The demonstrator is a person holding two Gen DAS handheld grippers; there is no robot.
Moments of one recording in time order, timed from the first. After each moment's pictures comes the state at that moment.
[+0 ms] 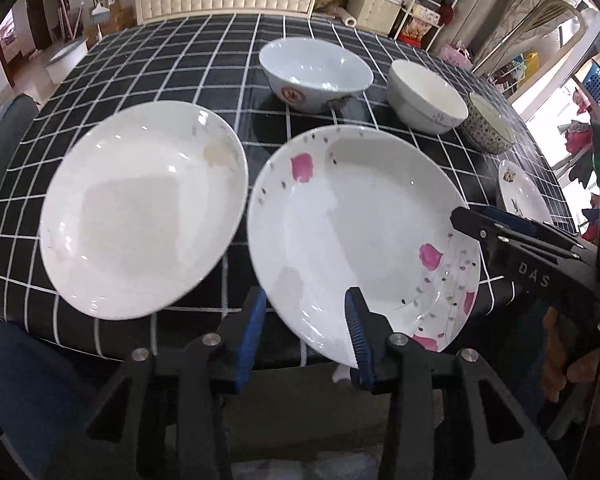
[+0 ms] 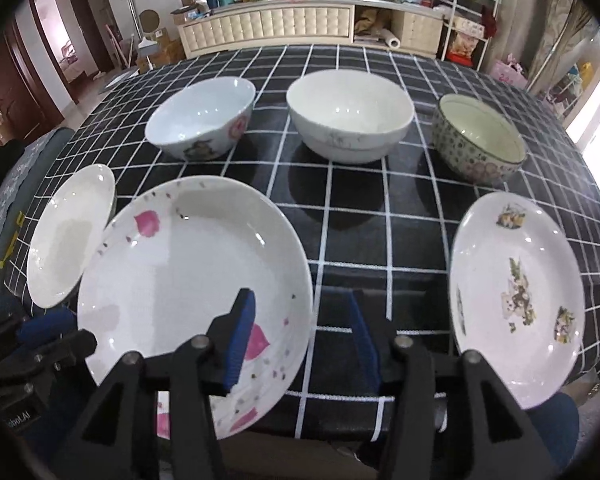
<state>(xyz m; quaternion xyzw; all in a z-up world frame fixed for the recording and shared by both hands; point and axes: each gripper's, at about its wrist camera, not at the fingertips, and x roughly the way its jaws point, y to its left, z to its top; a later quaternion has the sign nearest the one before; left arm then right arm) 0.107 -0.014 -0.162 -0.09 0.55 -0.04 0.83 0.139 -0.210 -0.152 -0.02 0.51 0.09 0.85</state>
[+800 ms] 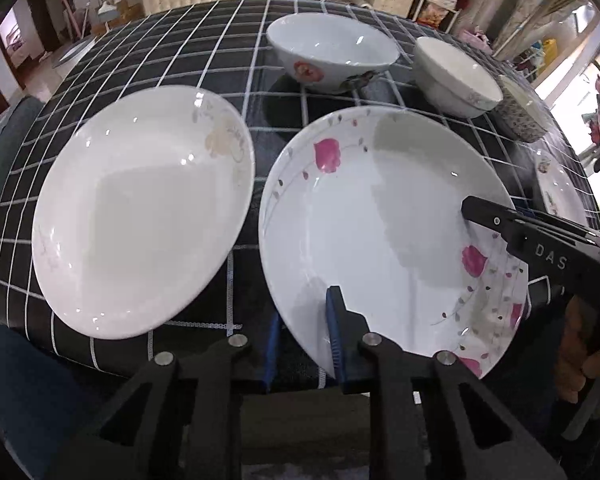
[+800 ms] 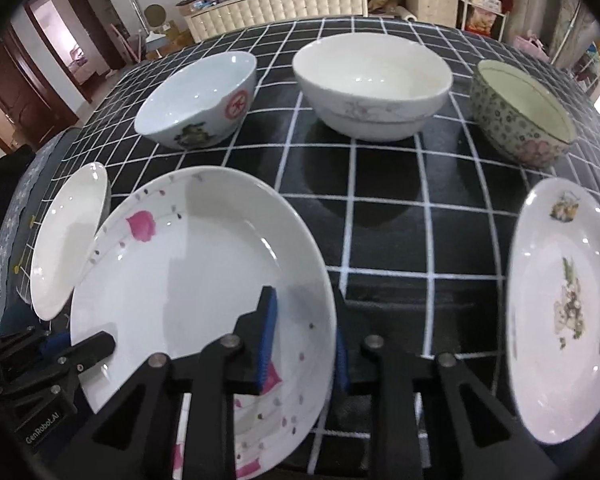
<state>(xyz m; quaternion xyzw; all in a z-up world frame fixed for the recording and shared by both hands) 0.123 -0.019 -0.185 -0.06 0.56 -0.02 0.82 0.156 -0.216 -0.175 0.01 0.53 0.12 0.84</state>
